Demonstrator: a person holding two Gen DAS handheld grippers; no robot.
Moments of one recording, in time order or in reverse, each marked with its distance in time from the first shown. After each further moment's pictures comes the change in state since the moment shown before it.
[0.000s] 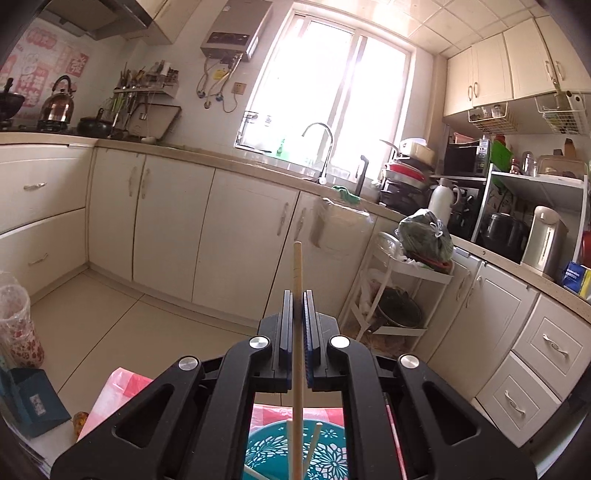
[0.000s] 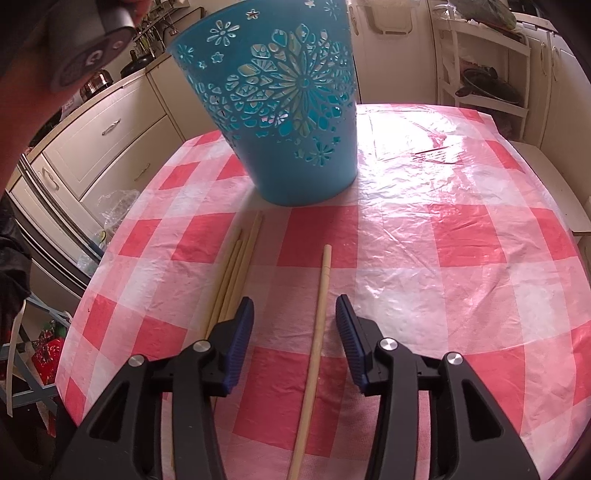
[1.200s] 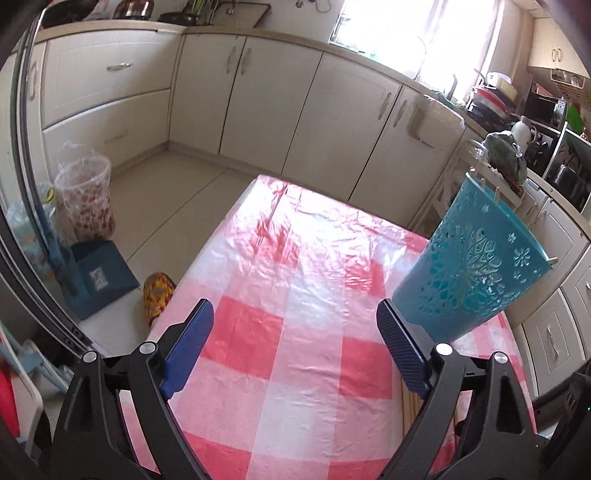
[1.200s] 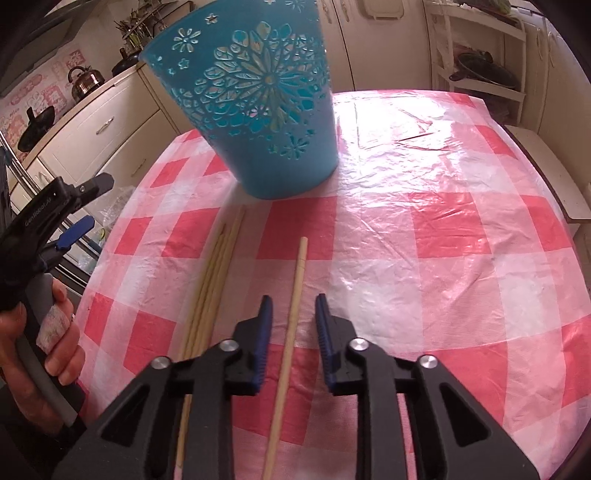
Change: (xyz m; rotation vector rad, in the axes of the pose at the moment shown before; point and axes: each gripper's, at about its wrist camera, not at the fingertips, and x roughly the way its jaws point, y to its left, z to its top) left arm -0.094 0.168 -0.166 -0.149 0.408 0.236; right arm -0.003 -0.013 0.004 0.000 0.058 -0.039
